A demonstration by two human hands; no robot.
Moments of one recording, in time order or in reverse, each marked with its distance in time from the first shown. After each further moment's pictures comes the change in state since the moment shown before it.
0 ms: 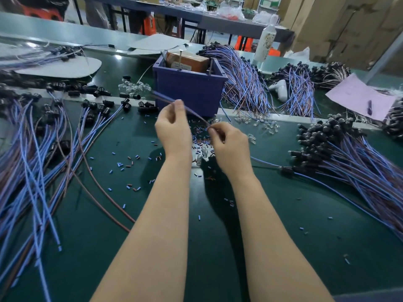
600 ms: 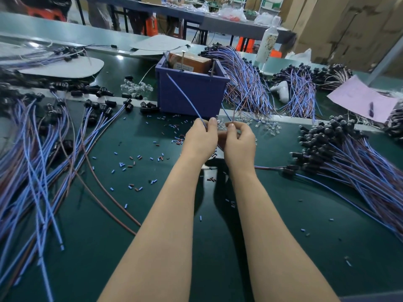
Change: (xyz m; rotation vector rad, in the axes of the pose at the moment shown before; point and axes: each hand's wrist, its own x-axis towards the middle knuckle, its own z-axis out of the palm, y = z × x) left_hand -0.017 -0.003 0.009 0.621 -0.464 -0.059; right_hand 0.008 0.005 0.008 0.479 0.193 0.317
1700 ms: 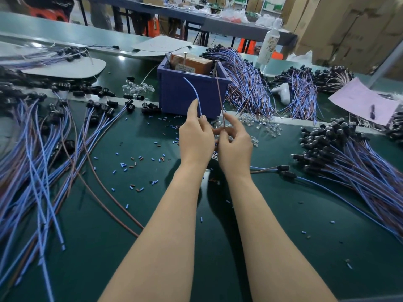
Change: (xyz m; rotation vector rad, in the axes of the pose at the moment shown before) left_hand -0.001 -0.006 -0.001 -0.052 0.278 0.273; right_hand -0.010 -0.002 0.004 -0.098 -0.053 -0.117
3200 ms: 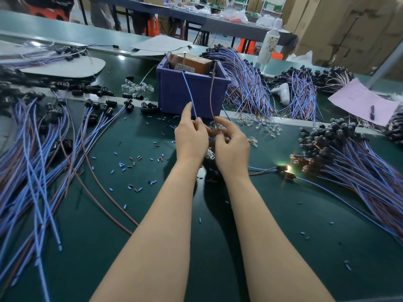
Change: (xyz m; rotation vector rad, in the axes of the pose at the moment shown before) left_hand 0.009 -0.012 0.002 -0.066 -0.026 -0.113; right_hand -0.006 -0.008 0.001 -0.051 -0.049 0.035
